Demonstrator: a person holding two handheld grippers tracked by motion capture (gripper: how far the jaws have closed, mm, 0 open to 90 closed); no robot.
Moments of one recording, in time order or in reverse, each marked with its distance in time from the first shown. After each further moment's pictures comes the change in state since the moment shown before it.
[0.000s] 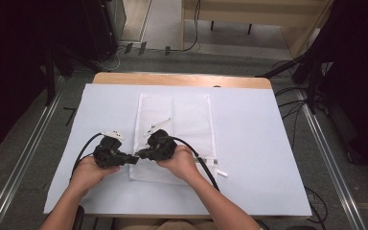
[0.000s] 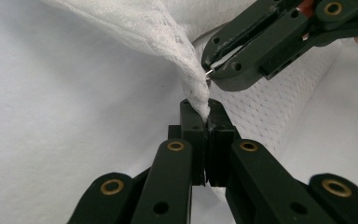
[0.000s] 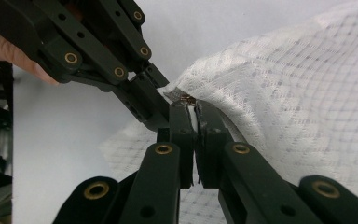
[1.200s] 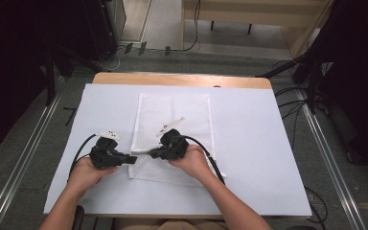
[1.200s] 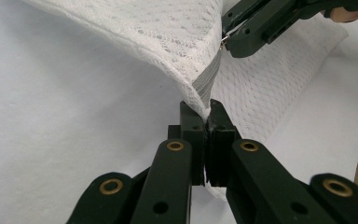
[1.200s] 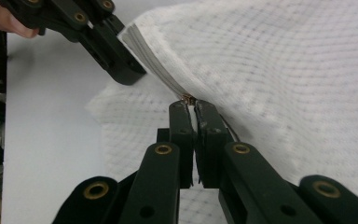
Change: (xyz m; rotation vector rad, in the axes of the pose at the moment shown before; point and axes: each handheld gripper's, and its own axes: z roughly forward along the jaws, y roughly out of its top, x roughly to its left) left arm 0.005 -0.008 -0.008 -0.045 -0.035 -0.008; right arm -0.023 -0.020 -0.020 0.010 0.011 0.001
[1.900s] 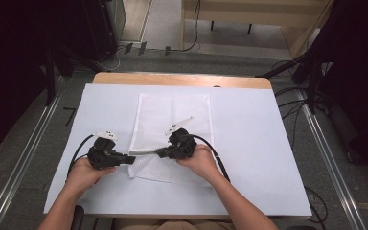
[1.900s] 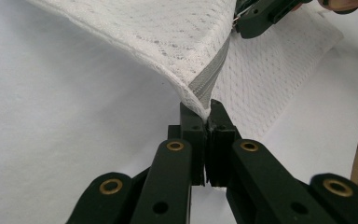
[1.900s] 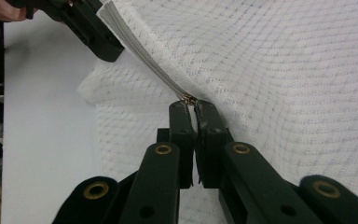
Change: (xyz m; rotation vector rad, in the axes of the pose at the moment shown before) left arm 0.002 -0.002 -0.003 -0.008 -0.011 0.002; right arm -0.013 -0.013 -0.015 0.003 0.004 0.035
